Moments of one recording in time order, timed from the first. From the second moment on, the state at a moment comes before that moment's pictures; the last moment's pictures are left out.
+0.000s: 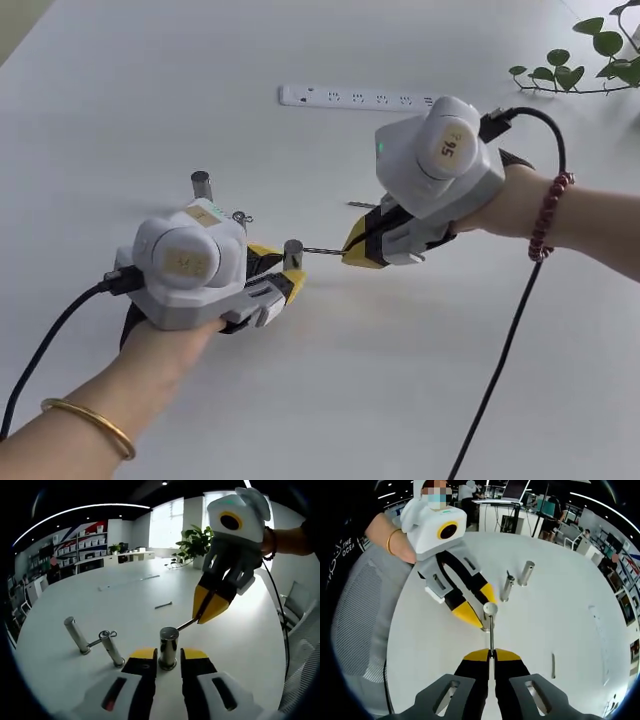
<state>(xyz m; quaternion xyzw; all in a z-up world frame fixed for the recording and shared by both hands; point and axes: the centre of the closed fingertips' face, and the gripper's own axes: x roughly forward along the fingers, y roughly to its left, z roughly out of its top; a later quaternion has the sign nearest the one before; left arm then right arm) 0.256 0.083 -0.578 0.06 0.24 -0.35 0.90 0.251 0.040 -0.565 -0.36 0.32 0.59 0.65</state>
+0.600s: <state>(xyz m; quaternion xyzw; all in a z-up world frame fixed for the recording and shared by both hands) 0.258 0.081 -0.580 0.05 0.24 -0.35 0.90 0.253 0.048 -0.565 -0.37 0.31 0.60 0.64</state>
